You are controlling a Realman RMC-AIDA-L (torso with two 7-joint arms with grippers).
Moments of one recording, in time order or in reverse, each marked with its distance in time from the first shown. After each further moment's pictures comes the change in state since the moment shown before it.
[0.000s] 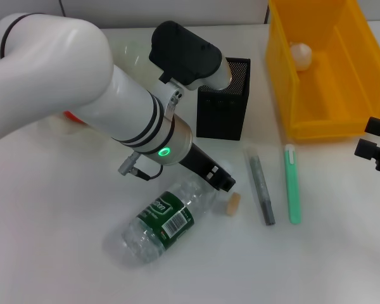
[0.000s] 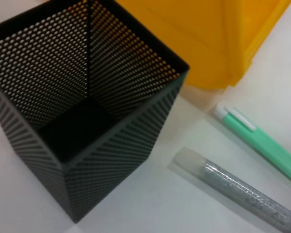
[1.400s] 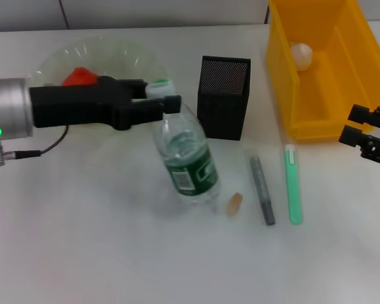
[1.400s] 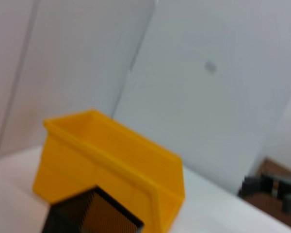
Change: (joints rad) left arm 0.333 0.014 -0.865 -0.070 -0.594 0.488 1.001; right arm 0.050 0.022 0.025 0.037 0.004 -0.021 0.021
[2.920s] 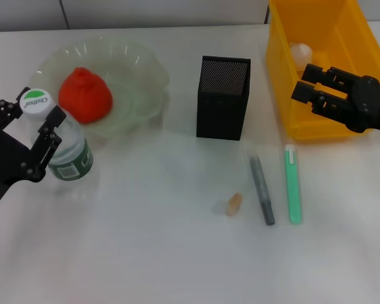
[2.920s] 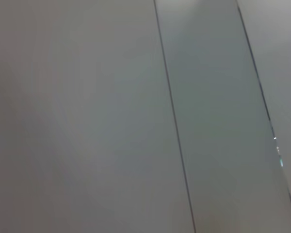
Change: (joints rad) left arm 0.177 -0.007 -0.613 -0.855 -0.205 0.257 1.487; right arm 0.150 0.040 0.015 0.103 0.026 0.080 -0.005
